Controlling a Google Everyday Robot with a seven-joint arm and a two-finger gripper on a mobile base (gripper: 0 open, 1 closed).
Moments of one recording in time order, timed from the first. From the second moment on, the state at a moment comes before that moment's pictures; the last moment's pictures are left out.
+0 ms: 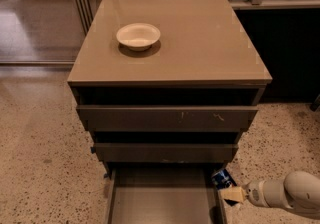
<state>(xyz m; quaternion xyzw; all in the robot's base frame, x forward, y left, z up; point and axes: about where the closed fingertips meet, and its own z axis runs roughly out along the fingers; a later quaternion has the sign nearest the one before) 0.432 -0.271 0.416 -0.10 0.94 0.26 0.20</state>
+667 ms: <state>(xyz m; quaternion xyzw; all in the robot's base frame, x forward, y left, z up) 0.453 -0.253 0.296 -0.06 0.93 0.32 0.15</state>
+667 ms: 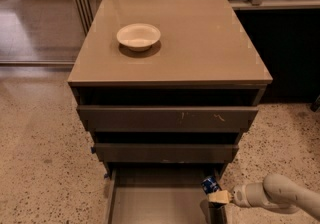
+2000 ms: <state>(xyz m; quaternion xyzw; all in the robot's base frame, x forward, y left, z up) 0.482 -0.209 0.183 -0.06 0.95 0.29 0.08</state>
